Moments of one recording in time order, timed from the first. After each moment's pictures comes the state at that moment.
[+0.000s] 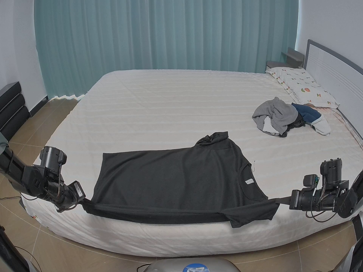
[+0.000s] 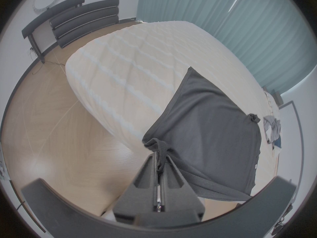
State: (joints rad) left arm 0.02 1.86 -0.68 -0.15 -0.01 -0.64; right arm 0.06 1.87 -0.35 -0.81 0.44 0.33
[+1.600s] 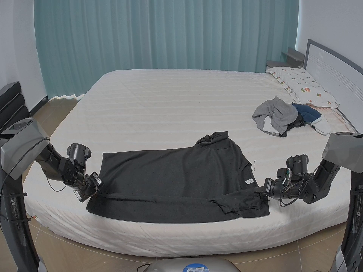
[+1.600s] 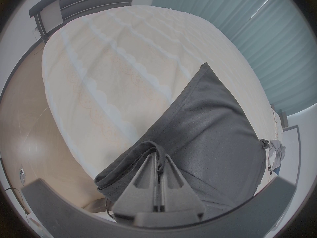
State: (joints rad) left arm 0.01 2.27 -1.05 -0.14 -0.01 -0.79; right arm 0.11 2.32 -0.76 -0.84 0.41 0.47
